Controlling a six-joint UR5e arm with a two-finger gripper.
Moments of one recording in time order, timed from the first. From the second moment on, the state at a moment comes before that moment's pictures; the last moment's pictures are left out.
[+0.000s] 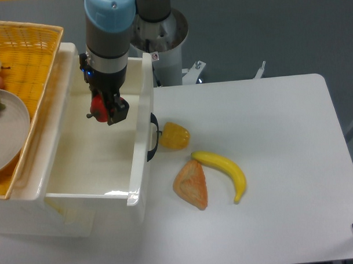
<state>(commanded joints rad) 2.20 -1.66 -1.54 -1.52 1.35 1.18</state>
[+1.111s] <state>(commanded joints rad) 2.14 -1.71 -1.56 -1.51 1.37 1.18</state>
